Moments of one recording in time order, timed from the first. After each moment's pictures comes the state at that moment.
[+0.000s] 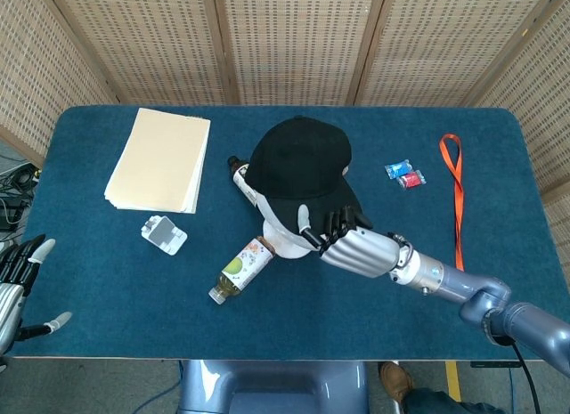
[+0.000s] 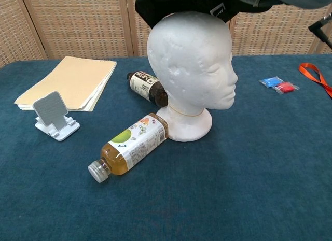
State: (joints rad) left arm -0.04 -0.91 0.02 -1.92 1.61 1.51 0.02; right arm 0.83 -1.38 0.17 -1.12 -2.14 1.58 -0.71
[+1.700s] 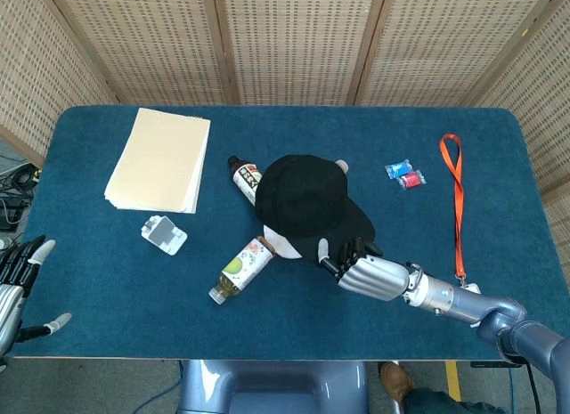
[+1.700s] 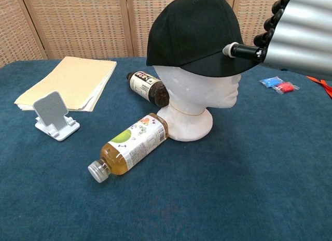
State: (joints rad) left arm -0.04 -0.91 0.03 -1.91 1.61 1.51 0.02; right arm 0.75 -1.47 0.03 -0.93 -2.18 1.66 -0.66
